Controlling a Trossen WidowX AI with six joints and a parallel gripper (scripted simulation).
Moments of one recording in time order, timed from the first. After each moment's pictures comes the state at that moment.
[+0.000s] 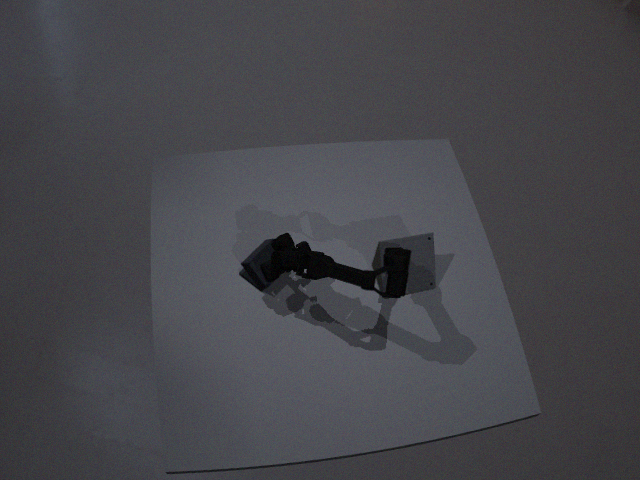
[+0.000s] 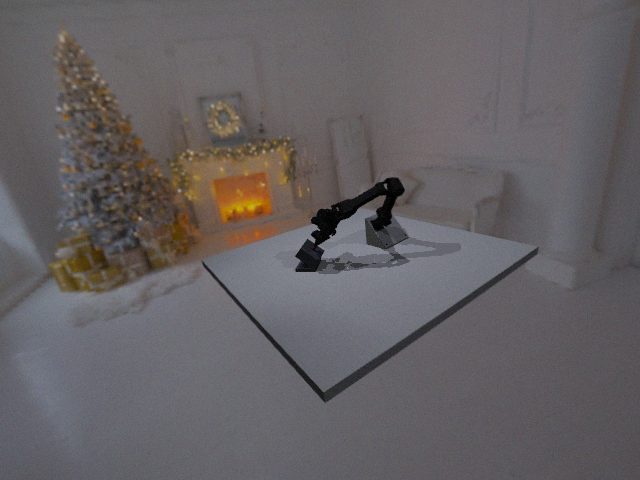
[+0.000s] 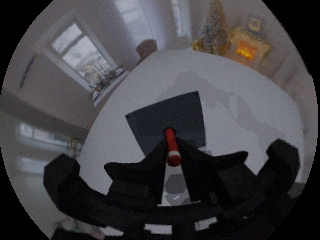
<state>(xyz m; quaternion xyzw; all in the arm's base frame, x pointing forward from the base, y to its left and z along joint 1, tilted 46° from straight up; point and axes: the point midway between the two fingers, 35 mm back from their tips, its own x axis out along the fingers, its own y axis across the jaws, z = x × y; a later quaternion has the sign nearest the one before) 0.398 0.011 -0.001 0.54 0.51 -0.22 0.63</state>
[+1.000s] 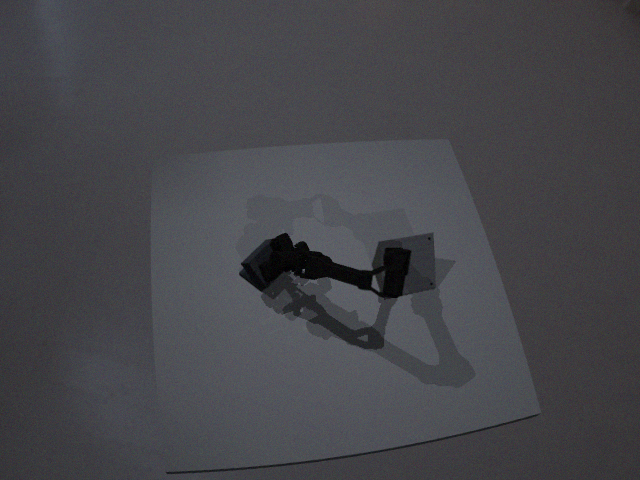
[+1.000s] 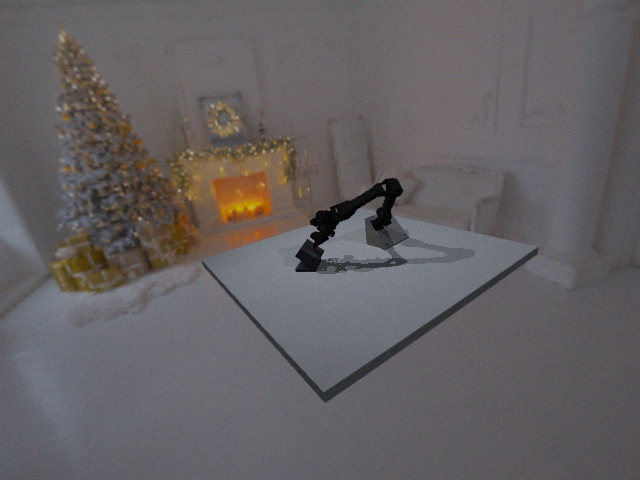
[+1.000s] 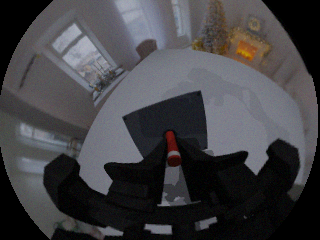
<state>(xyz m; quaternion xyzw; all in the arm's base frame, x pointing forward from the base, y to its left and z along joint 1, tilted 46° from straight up) 0.401 0.013 -0.009 0.54 0.51 -0.22 0.63</state>
